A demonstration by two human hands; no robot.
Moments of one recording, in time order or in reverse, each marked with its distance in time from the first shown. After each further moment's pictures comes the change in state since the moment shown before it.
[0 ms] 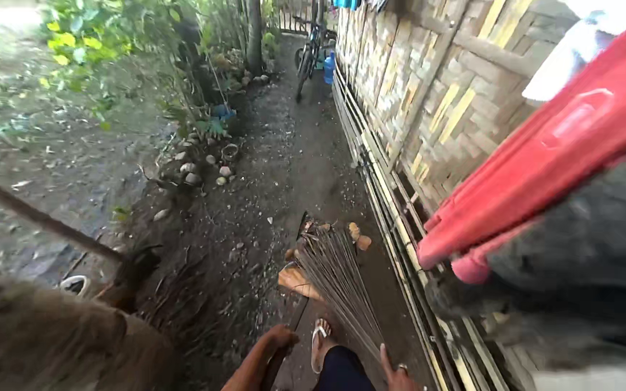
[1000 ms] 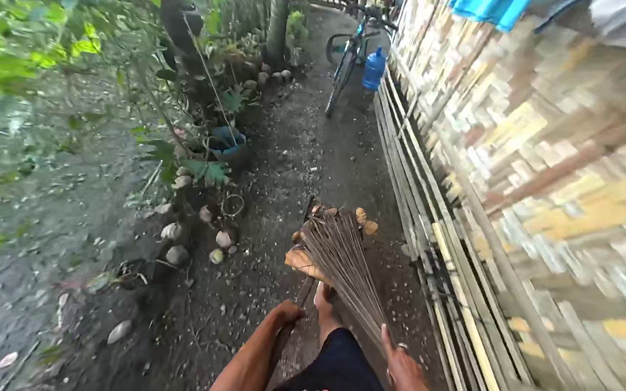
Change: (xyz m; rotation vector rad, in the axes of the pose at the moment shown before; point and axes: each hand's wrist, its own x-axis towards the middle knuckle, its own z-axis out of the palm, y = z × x) left_hand 0.328 0.566 -0.727 -0.026 -0.008 -0.043; right_hand 0.686 -0.403 -0.609 -0.149 -0.075 0.015
